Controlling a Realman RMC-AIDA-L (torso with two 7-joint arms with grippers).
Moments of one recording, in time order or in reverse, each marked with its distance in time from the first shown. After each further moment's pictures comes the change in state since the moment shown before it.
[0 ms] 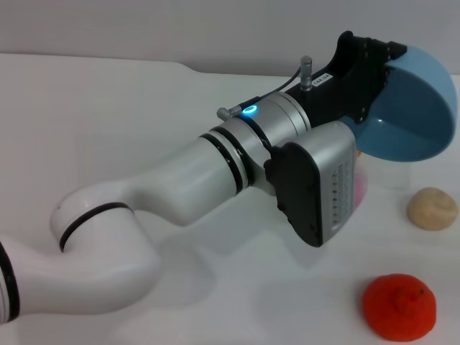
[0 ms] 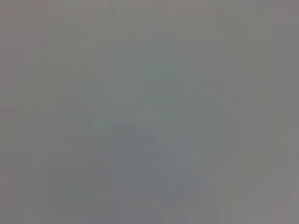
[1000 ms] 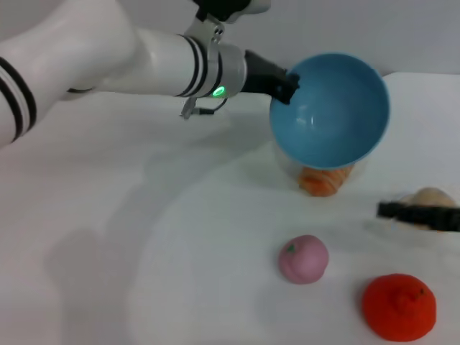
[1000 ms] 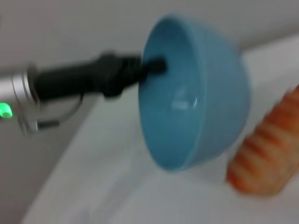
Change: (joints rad) left arm -0.353 0.013 -0.643 -0.350 -0.810 0.971 -0.283; right arm 0.214 -0.014 -0.101 -0.274 -0.907 -0.136 0.822
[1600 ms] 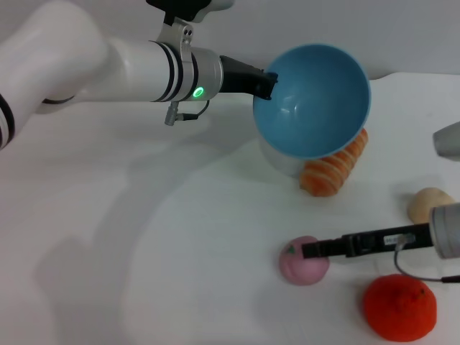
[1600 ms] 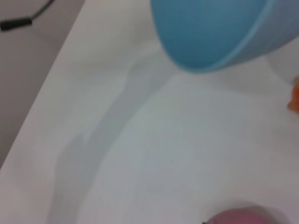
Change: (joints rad) left arm 0.063 0.002 -0.068 0.012 -0.007 0.006 -0.064; right arm 0.244 0.019 -0.170 0.280 -0.152 0.205 0.096
